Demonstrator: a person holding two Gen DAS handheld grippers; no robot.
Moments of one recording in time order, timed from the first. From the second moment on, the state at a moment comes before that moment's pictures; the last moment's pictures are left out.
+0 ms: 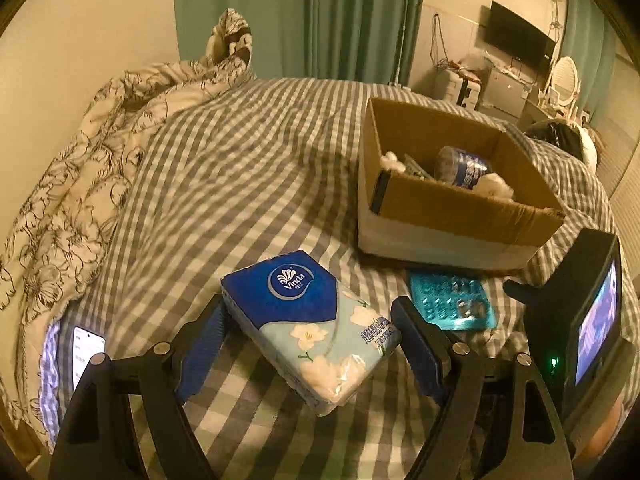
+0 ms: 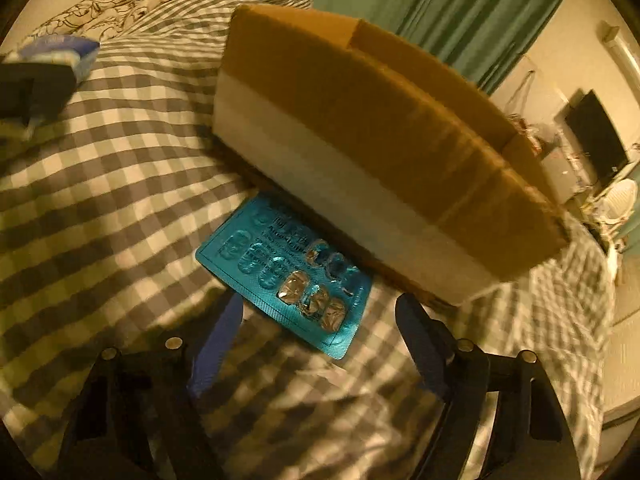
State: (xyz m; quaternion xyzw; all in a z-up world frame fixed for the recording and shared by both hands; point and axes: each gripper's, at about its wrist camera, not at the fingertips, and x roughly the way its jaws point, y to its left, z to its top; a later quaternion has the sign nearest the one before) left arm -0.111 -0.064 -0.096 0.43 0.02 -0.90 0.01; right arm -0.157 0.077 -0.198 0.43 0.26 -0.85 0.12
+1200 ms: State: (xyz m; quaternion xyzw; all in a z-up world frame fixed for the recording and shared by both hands) left arm -0.134 0.007 0.009 0.35 -0.02 -0.94 -0.06; right arm -0.136 0.149 0.005 0.33 0.07 -0.92 0.21
